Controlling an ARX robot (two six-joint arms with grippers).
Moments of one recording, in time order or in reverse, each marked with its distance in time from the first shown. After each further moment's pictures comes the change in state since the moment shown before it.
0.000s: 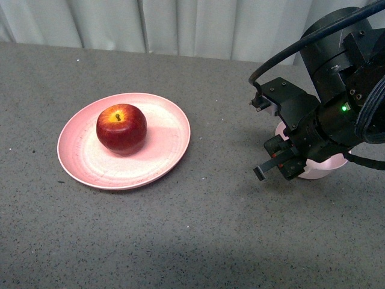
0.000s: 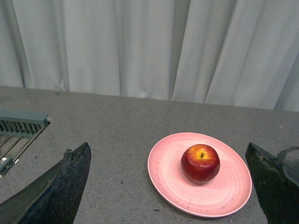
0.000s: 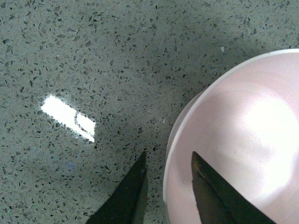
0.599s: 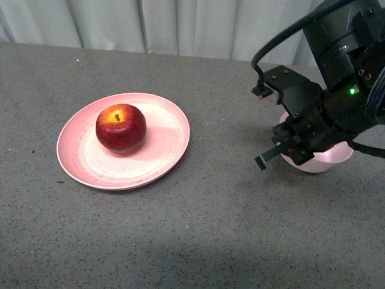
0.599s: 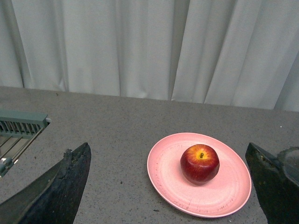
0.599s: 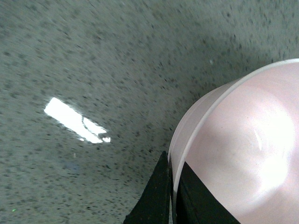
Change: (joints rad) left arm 0.000 0.000 0.000 0.000 0.000 0.000; right arm 0.015 -0.046 0.023 -0.042 -0.041 -0.012
